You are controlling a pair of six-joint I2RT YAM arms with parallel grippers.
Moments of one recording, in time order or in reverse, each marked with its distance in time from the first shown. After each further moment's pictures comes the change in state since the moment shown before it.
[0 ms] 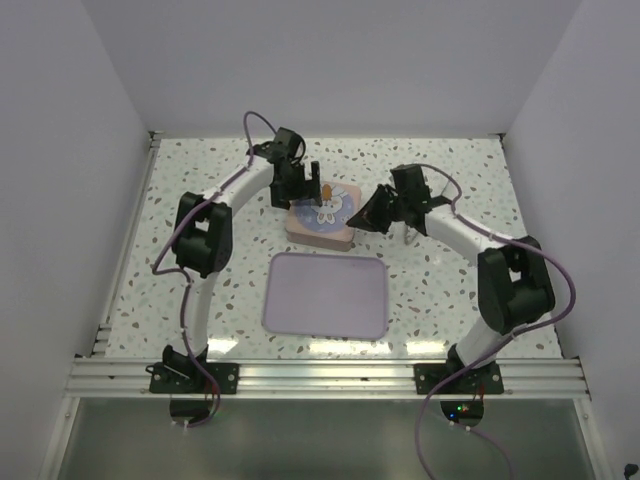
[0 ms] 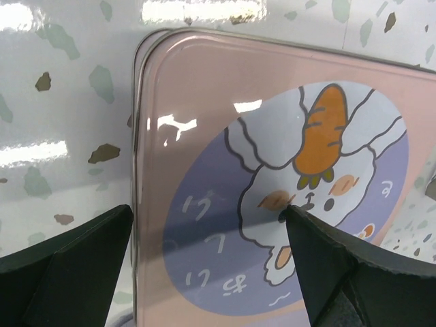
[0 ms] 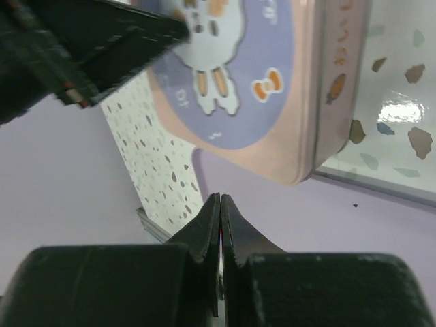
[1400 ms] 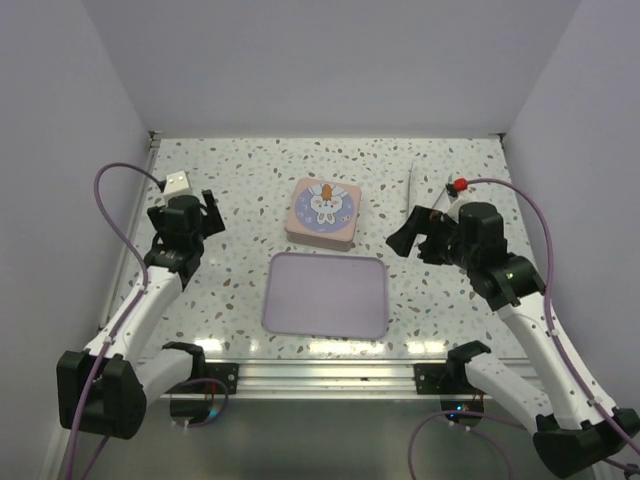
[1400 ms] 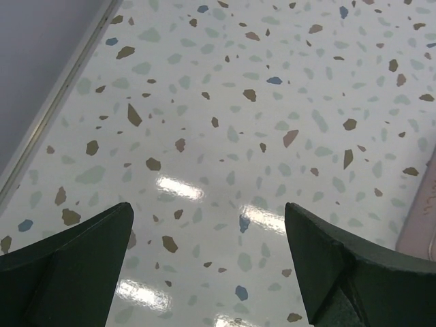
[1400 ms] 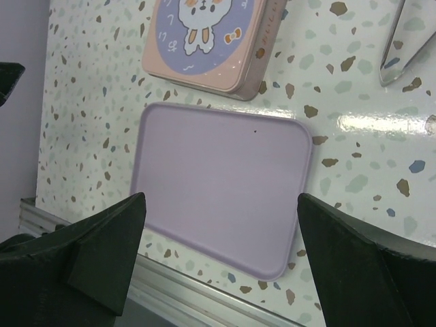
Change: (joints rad) left arm 0.254 -1.208 -1.222 0.602 -0.585 0.192; right arm 0.000 -0.838 -0.128 -0.464 0.288 -0.439
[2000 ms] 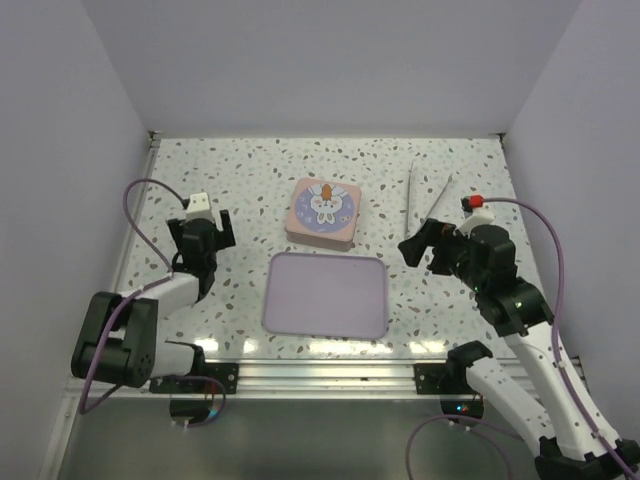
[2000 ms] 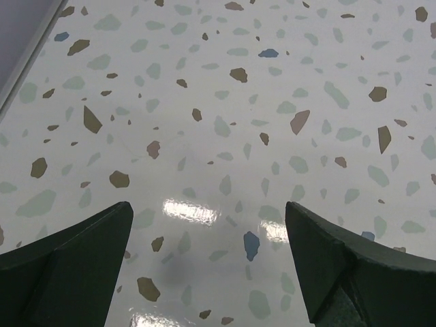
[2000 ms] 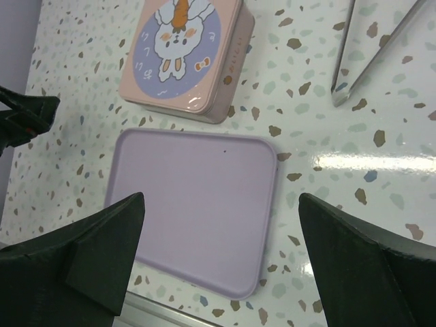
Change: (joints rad) left arm 0.000 0.242 -0.301 0.639 0.026 0.159; right arm 0.000 -0.160 -0.129 0.052 0.104 -0.018
